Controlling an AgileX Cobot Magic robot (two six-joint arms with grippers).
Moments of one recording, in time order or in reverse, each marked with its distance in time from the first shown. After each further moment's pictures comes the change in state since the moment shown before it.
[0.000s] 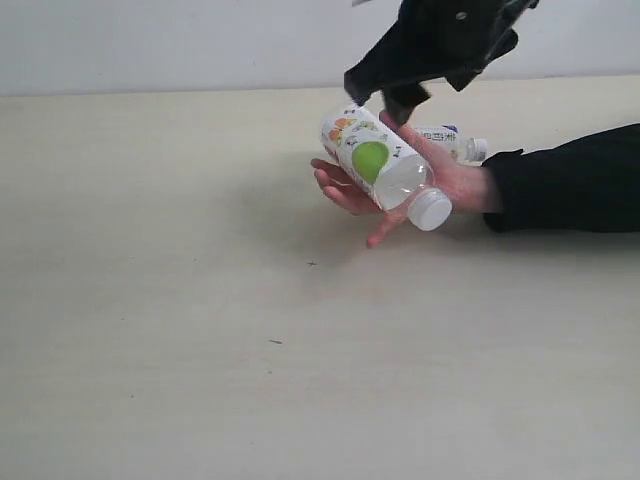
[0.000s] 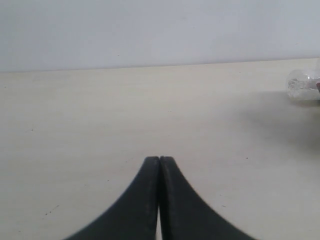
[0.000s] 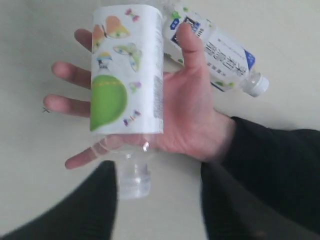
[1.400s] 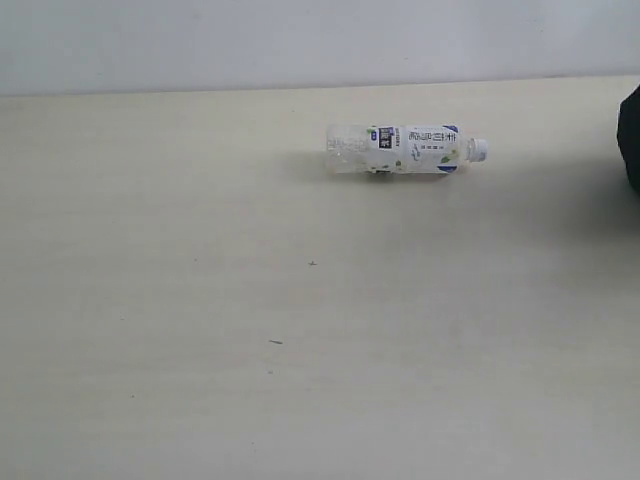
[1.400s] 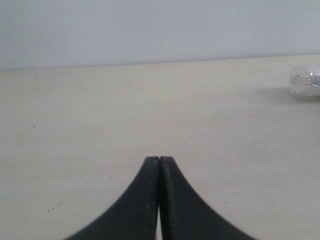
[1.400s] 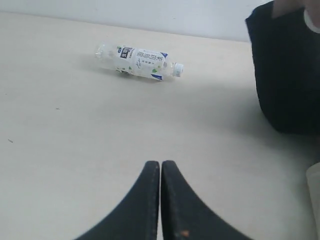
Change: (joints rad) left arm 0.000 0.000 0.000 0.006 0.010 0.000; right arm -0.034 -1.703 0.955 -0.030 0.033 0.114
